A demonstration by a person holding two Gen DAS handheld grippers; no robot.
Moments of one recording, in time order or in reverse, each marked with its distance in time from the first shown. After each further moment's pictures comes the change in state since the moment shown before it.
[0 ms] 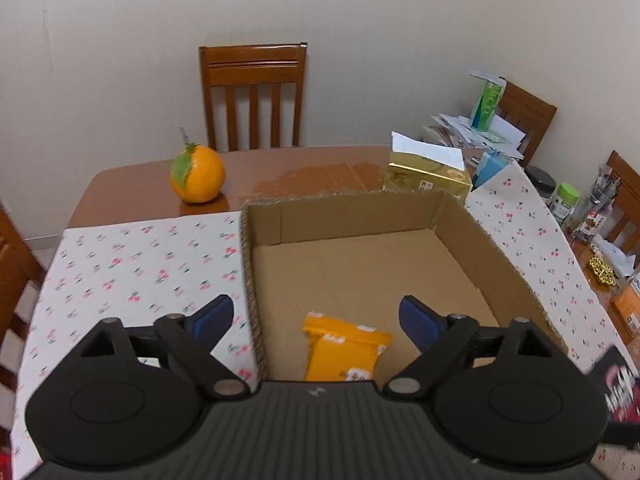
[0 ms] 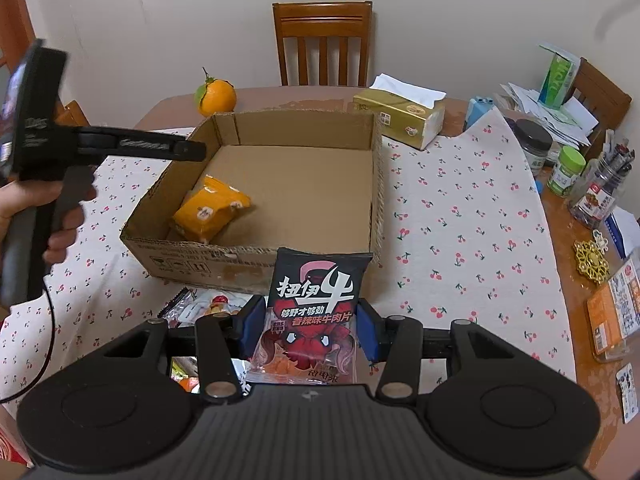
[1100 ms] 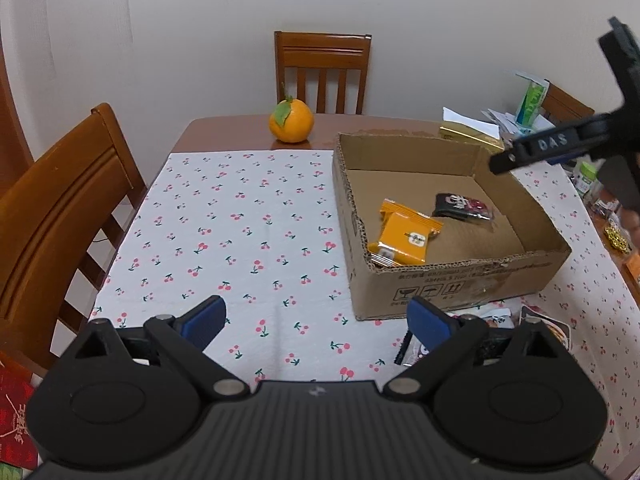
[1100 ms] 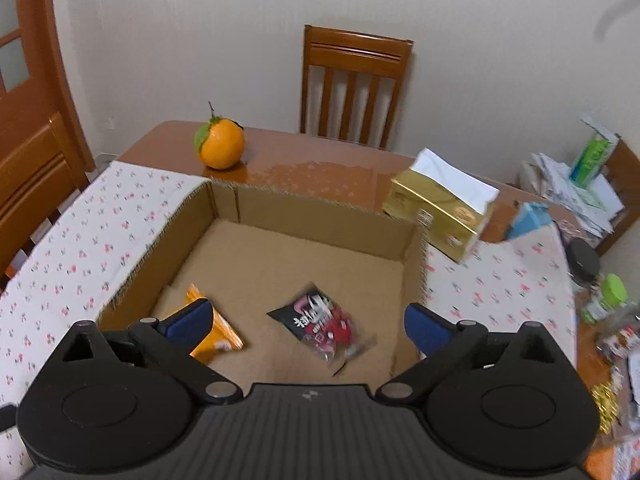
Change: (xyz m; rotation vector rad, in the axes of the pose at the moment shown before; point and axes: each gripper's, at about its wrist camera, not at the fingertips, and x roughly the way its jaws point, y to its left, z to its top) left arm -0.098 0.024 -0.092 -0.086 0.021 0.144; right arm 0.081 0.028 0.111 -0.149 -0.063 -0.037
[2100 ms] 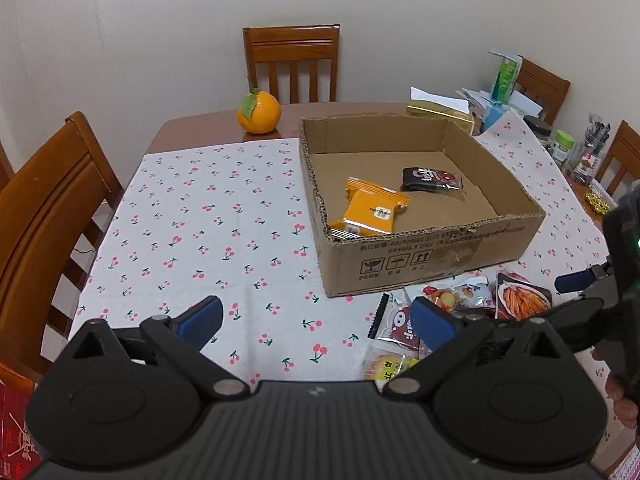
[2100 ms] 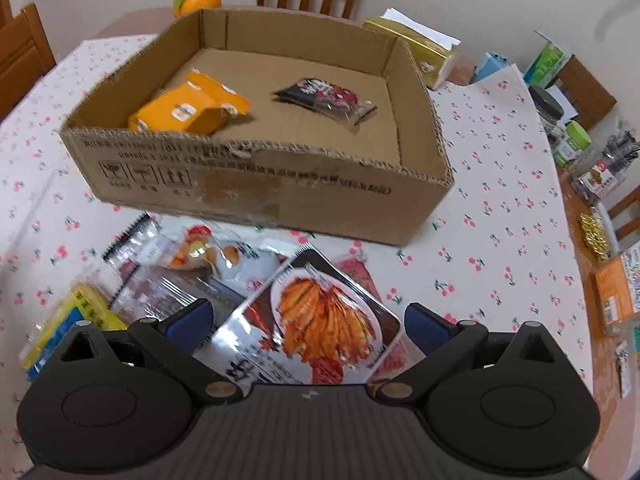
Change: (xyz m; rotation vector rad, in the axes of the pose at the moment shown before) left arm -0.004 -0.020 -0.014 0.082 0.022 -0.038; right arm -0.003 0.053 -0.142 0.064 0.231 -0.166
